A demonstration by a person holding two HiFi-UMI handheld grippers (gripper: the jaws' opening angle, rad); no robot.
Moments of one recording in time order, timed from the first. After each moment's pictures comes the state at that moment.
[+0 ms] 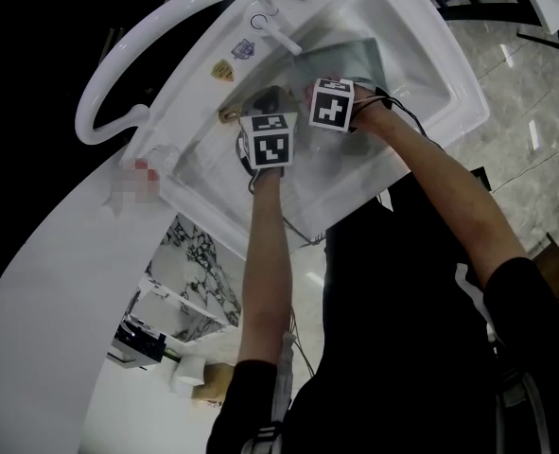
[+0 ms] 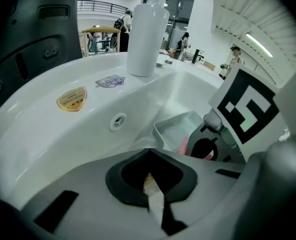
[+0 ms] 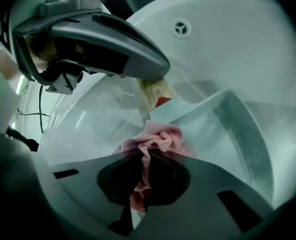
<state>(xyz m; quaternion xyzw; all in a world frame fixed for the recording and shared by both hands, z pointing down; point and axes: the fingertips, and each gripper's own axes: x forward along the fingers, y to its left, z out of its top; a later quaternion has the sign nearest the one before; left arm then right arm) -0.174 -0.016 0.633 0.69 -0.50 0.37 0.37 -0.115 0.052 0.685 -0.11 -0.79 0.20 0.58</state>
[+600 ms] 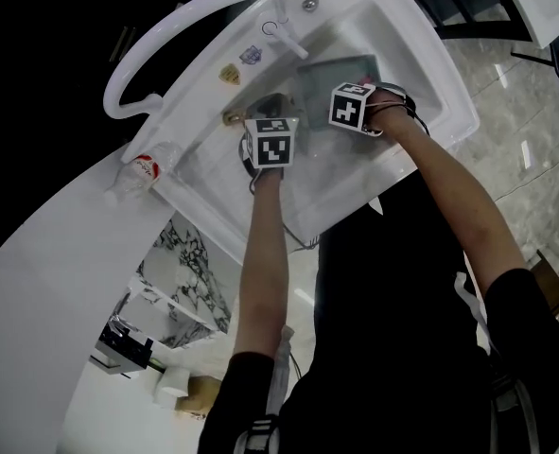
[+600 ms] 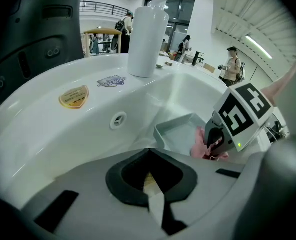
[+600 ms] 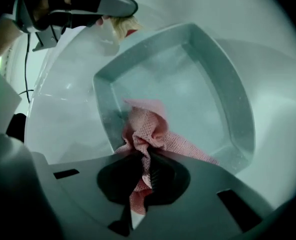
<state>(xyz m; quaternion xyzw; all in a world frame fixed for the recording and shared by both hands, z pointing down) -0.172 -0.014 0.634 0.70 -0.50 0.36 0.37 -0.005 0.034 0.708 -0.08 -0.66 0.16 0.73</state>
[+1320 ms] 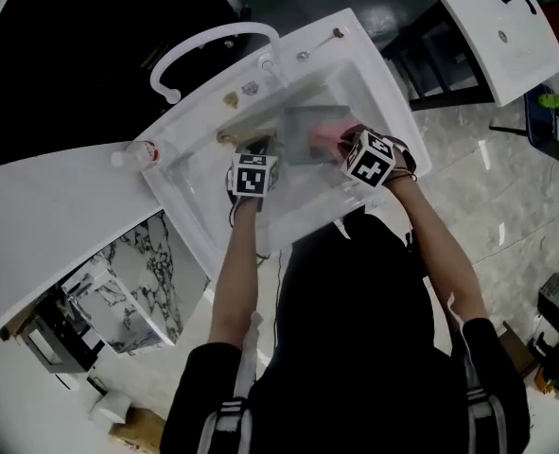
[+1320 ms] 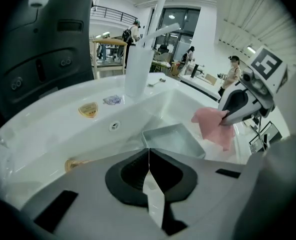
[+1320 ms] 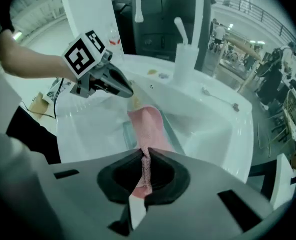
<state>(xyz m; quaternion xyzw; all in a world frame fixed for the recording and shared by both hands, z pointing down) -0.152 0.015 0.573 0.70 -0.53 0.31 0.37 0.000 -0.001 0.540 0.03 -0.83 0.07 0.56</state>
